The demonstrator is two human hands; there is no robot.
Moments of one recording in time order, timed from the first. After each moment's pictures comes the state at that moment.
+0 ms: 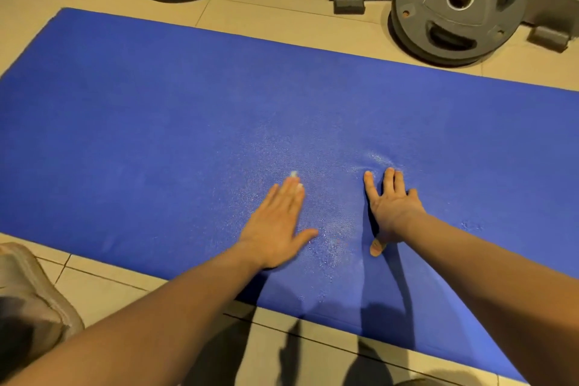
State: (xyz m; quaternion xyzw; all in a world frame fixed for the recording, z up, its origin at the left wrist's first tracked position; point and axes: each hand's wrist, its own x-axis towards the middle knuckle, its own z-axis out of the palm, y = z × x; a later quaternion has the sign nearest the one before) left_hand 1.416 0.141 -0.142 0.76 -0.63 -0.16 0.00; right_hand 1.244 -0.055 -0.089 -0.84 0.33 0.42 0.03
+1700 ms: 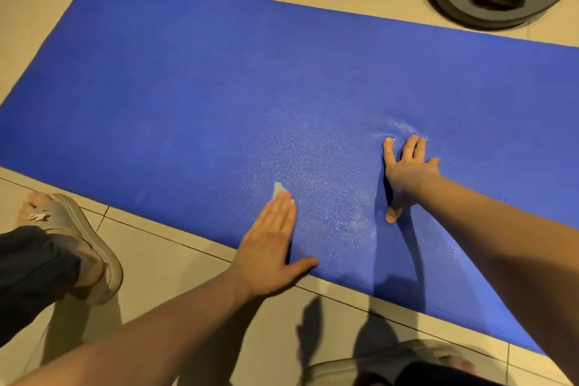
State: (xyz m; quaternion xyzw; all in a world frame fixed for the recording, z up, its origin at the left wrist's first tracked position) left_hand 1.368 0.247 -0.127 0.79 -0.58 -0.20 0.03; right_hand 1.255 -0.051 -0.084 -0.83 0.35 0.43 0.06
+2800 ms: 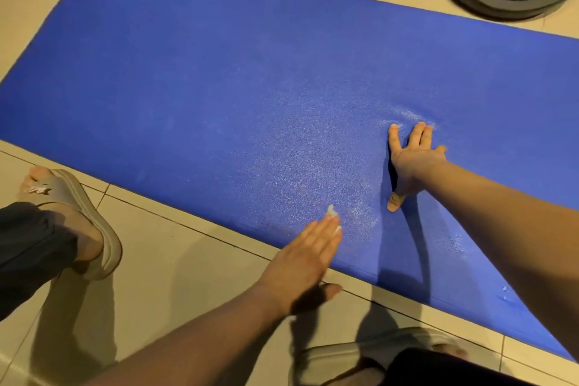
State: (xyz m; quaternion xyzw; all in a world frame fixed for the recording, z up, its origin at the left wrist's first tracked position) left_hand 1.292 0.249 -0.135 0.73 -0.66 -0.19 0.01; right_hand 1.249 -0.055 -0.087 -0.84 0.34 0.42 0.05
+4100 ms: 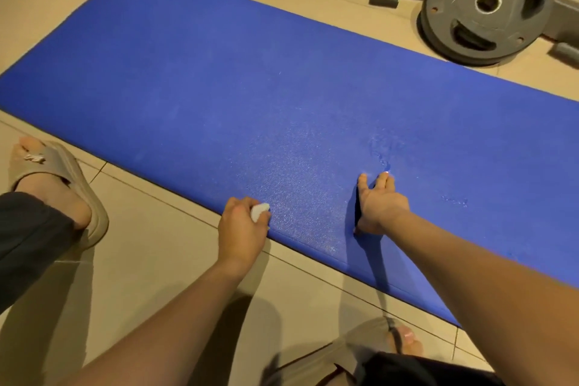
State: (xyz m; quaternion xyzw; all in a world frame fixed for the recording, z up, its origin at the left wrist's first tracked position) left_hand 1.314 0.258 -0.108 0.92 -0.16 -0.17 0.32; right_hand 1.199 0.015 -0.092 -0.87 0.33 0.38 0.04
